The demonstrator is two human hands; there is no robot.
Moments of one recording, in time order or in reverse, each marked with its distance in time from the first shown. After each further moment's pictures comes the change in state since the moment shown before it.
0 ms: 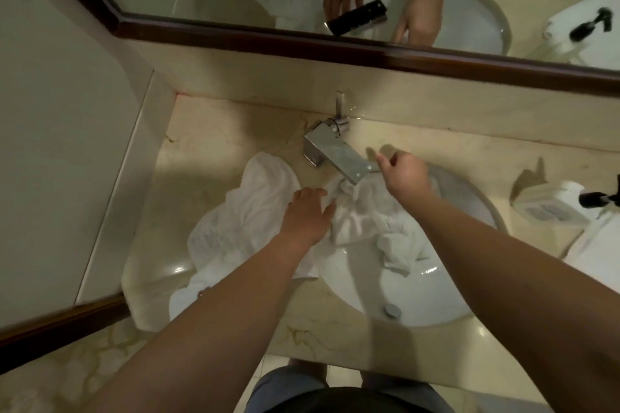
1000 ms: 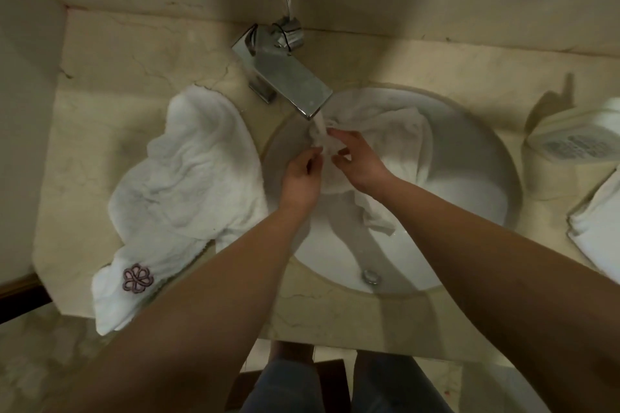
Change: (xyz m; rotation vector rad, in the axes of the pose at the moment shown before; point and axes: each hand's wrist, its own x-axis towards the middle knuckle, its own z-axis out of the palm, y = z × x) left_hand 0.042 0.006 0.122 -0.579 0.192 -0.143; right_hand 0.000 0.090 0.101 0.339 -0.385 -0.224
